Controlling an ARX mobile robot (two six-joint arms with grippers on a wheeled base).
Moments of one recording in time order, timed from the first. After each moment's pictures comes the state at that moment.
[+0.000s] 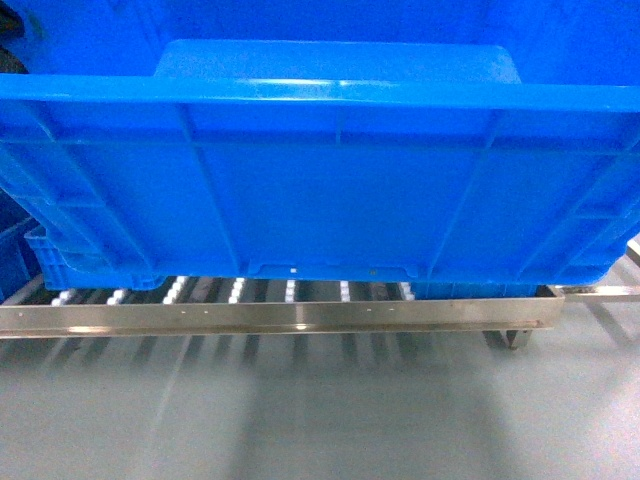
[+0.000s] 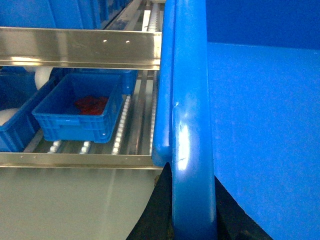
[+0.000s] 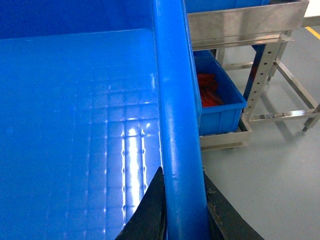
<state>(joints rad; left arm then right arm) -0.19 1.34 0.83 0.26 -0.18 -0.10 0.25 1.31 0.79 0.22 0.30 0.19</state>
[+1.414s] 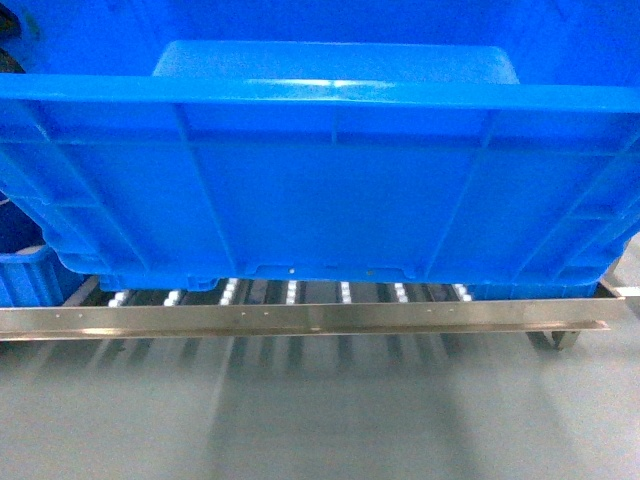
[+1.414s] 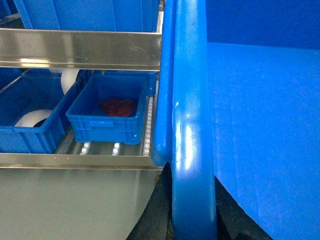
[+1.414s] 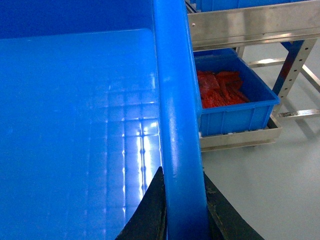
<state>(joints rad) -0.18 1.34 0.83 0.26 -0.18 -0.09 0.26 1.31 0.79 0.22 0.31 0.19</state>
